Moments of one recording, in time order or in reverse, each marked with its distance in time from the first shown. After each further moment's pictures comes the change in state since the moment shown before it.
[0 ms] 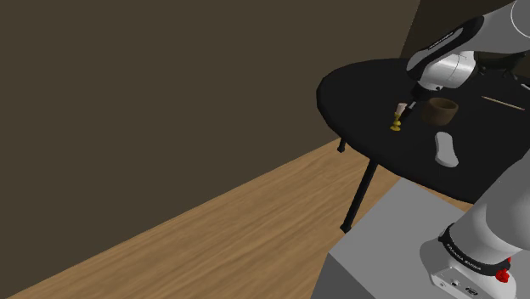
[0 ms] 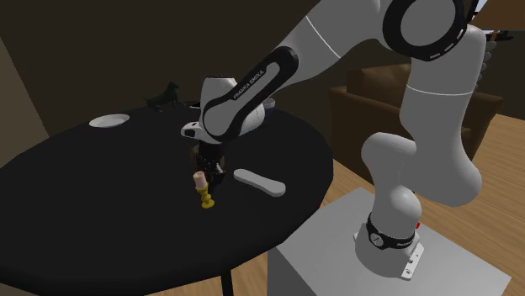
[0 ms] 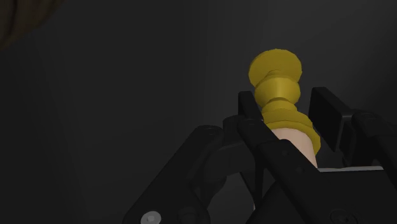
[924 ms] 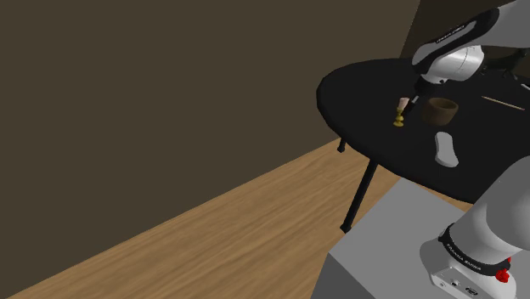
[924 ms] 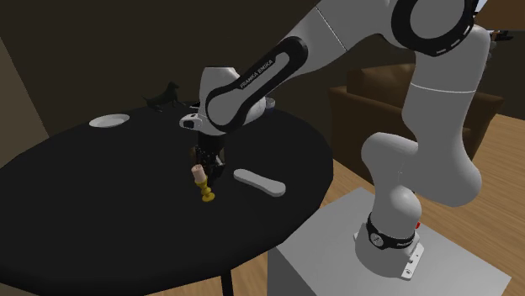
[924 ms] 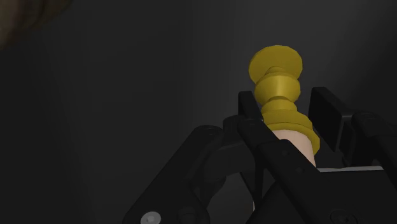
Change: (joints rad) arm 0.008 -0.069 -0.011 0.015 -0.098 -0.053 0.075
